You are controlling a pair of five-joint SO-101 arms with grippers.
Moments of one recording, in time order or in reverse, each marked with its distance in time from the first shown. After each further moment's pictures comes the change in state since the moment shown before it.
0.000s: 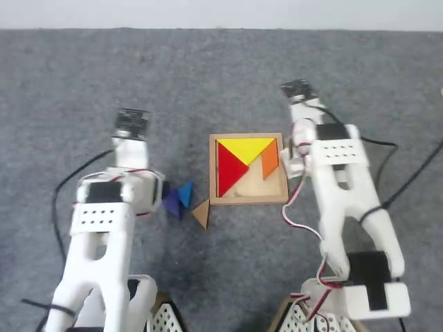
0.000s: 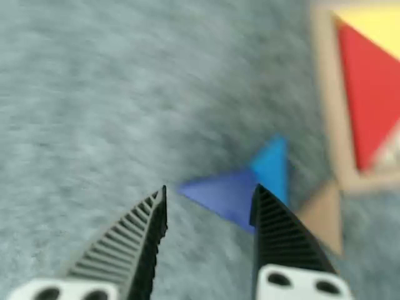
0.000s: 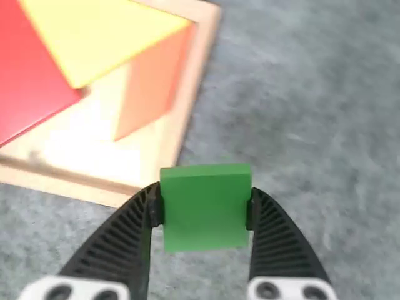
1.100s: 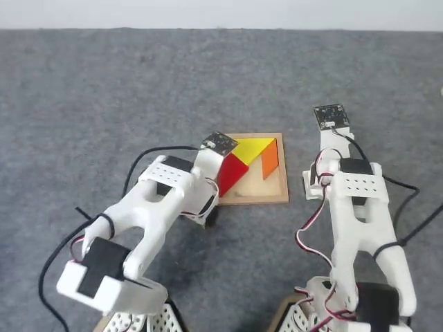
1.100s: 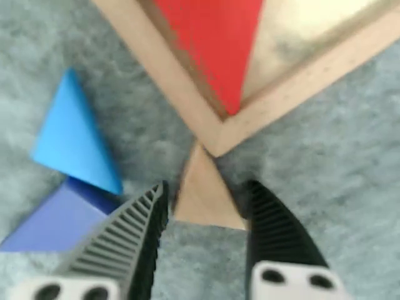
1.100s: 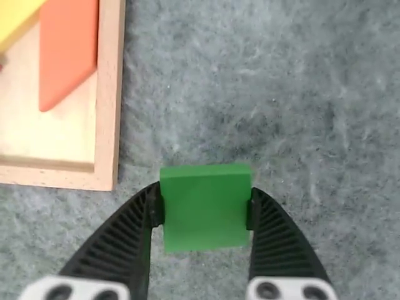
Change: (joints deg) left arm 19.1 37.6 -13.8 -1.1 -2.8; right arm 7.1 -11.7 20.5 -10.7 -0.4
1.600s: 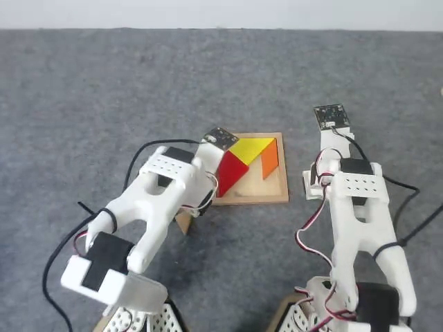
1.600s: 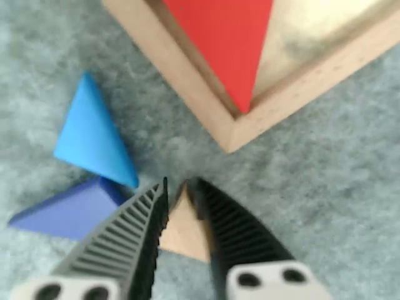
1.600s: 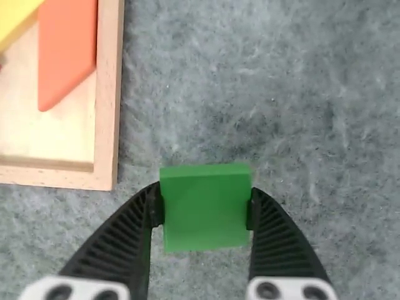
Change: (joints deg) left arm -1.9 1.1 -6.4 7.8 -1.1; right arm 0.1 0.0 0.0 0.0 0.0
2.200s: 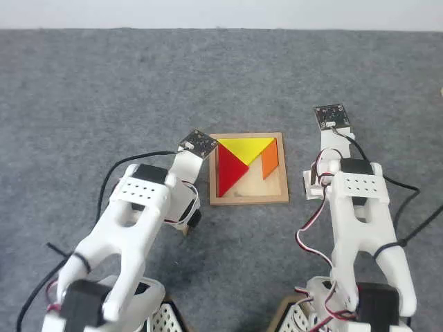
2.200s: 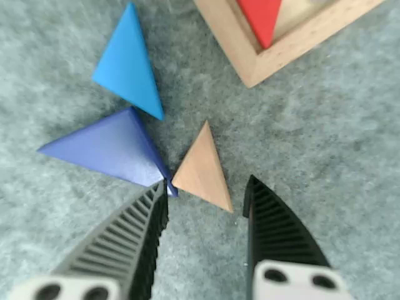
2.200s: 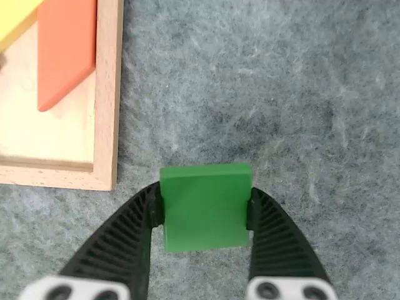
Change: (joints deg) left arm -4.0 -18.4 14.3 -0.4 -2.6; right arm 0.1 0.0 0.0 0.0 0.0
